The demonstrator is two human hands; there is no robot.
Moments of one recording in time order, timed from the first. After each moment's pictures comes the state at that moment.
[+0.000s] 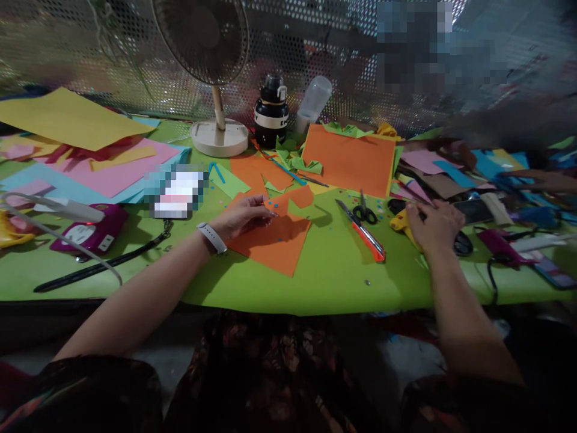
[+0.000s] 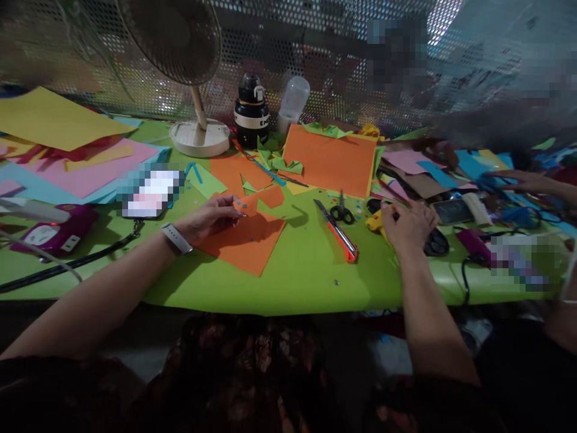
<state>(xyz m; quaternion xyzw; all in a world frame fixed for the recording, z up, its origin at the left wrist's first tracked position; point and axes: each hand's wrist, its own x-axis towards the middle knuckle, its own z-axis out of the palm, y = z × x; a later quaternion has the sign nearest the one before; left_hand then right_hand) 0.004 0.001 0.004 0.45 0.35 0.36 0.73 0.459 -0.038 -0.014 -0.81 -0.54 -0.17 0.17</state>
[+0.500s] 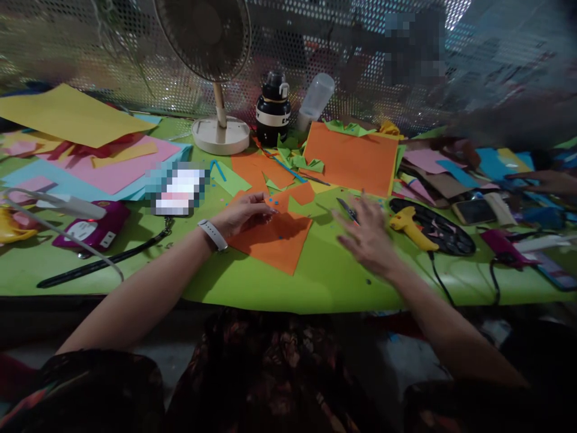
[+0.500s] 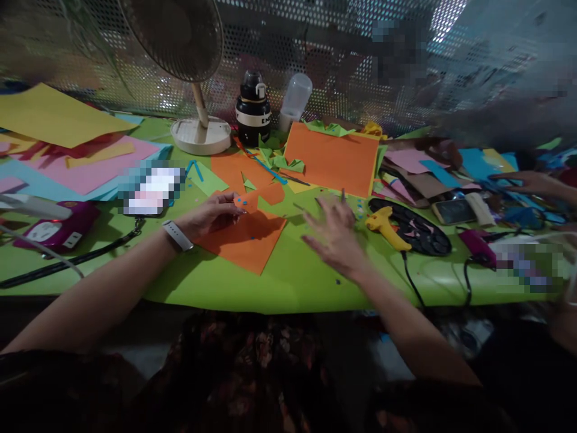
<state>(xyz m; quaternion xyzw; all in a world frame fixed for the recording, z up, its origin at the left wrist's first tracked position) 0.003 0.002 0.003 0.44 0.35 0.37 0.74 0.320 -0.075 0.001 -0.53 -0.83 -0.04 0.15</state>
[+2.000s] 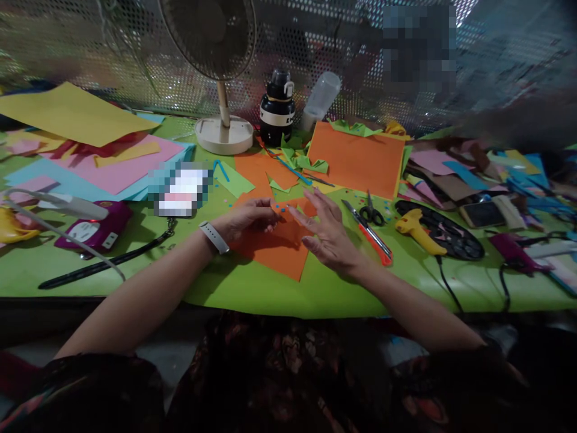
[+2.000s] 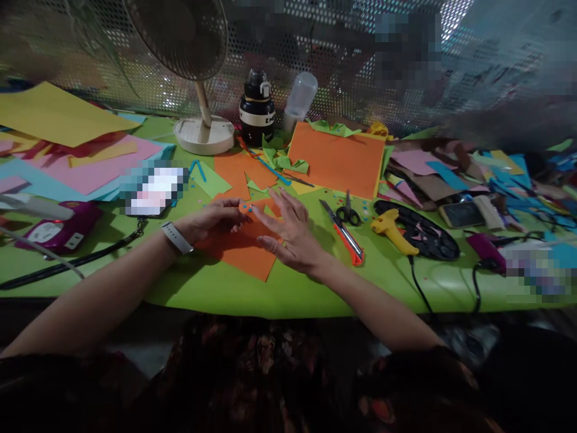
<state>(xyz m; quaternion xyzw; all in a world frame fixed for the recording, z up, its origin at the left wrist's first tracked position) 0.002 -0.004 0.008 0.46 0.35 0.32 0.75 0.227 -0.062 0.015 -0.42 -0.87 0.04 0.25</state>
